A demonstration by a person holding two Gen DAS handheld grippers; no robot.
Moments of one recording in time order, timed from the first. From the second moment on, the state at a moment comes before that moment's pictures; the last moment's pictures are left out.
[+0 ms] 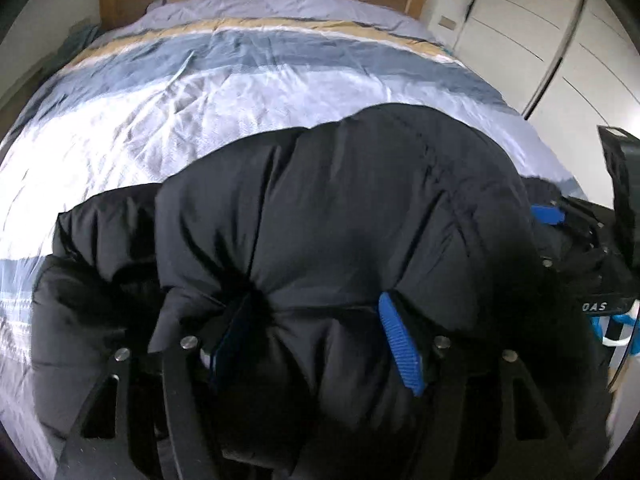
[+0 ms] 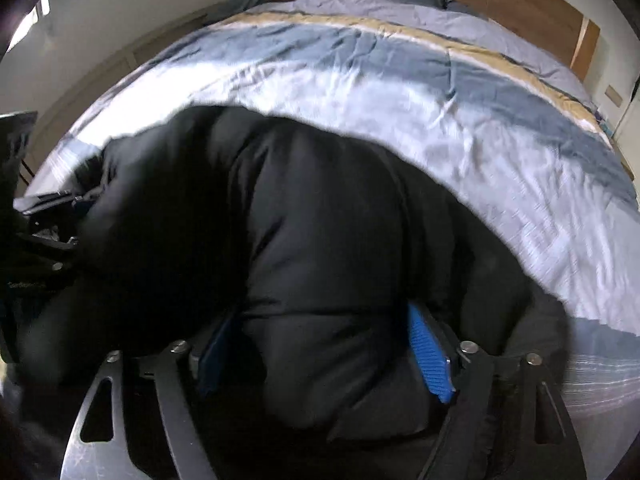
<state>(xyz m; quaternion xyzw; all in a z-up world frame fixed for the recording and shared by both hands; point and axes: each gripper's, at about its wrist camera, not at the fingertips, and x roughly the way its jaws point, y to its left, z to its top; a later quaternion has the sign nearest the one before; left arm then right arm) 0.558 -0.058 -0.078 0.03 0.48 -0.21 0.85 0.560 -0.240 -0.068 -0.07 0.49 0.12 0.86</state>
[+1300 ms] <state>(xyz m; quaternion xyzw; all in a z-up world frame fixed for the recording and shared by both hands) 0.465 -0.056 -0.044 0.00 0.42 -0.22 0.88 0.448 -0.238 -0.045 -0.07 0.39 0.13 0.91</state>
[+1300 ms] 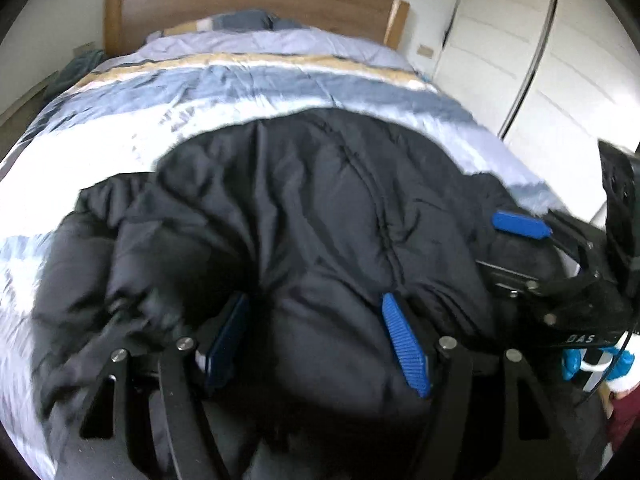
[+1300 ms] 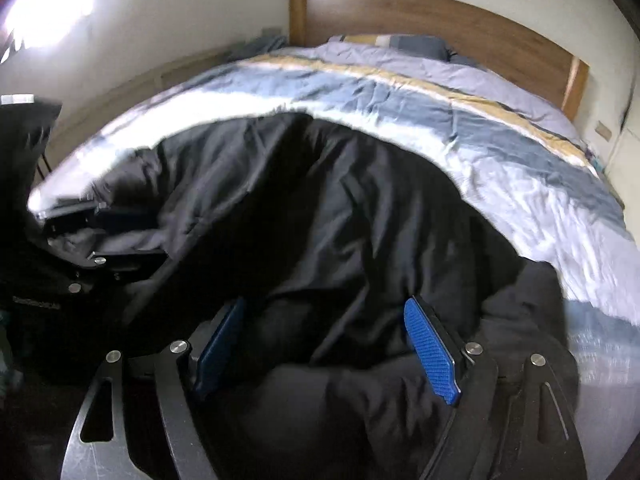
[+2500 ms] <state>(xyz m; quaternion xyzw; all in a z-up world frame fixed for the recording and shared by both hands) 0.276 -0.096 -0.067 0.06 0.47 -0.22 0.86 0.238 -0.282 -0.028 0.02 0.44 0.08 0.89</state>
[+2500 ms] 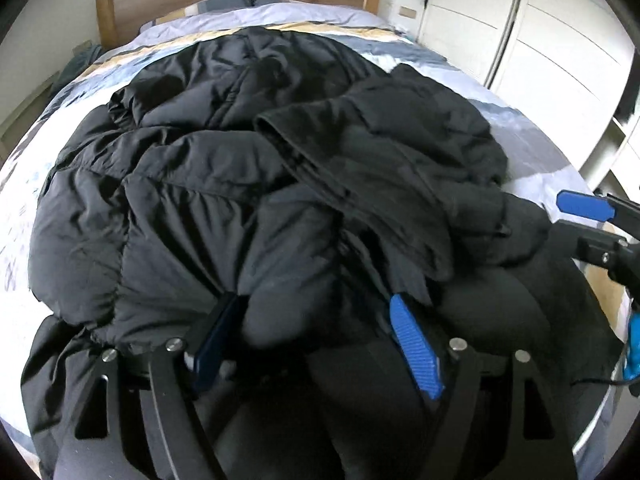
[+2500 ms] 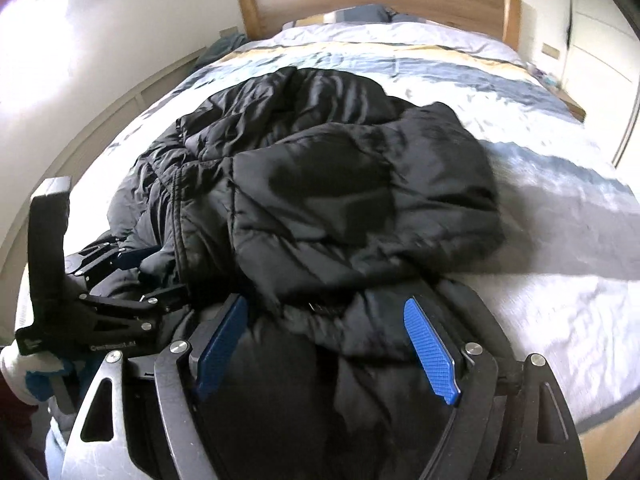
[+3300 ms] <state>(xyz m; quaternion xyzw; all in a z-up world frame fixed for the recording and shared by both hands) 0.106 0.103 0.004 -0.08 0.45 -0.19 0.87 0.007 -0.405 0.015 0.11 0.41 -0.02 0.91</state>
